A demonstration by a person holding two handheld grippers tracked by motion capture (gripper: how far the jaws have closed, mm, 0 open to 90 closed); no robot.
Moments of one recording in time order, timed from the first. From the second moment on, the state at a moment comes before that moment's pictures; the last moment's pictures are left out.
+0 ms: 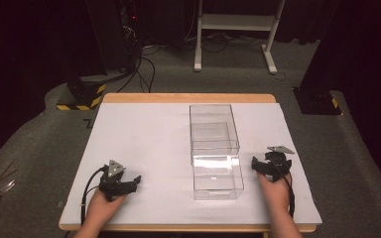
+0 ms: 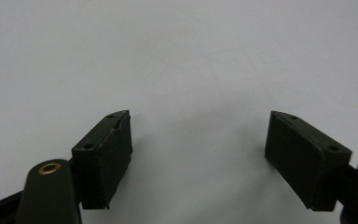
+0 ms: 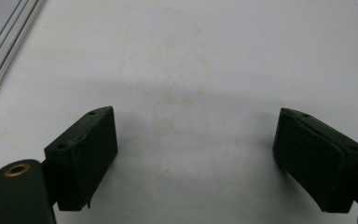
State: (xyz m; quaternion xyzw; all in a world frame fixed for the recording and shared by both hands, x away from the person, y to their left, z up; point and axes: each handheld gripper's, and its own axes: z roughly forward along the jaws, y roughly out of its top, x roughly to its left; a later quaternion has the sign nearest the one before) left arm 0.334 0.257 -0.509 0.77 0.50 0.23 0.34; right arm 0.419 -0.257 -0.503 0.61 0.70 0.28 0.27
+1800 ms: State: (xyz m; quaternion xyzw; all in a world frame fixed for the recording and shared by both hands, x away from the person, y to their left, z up) left arm 0.335 0.257 -0.509 0.77 0.49 0.22 0.34; right arm 0.348 -0.256 -0.465 0.51 0.71 0.41 0.26
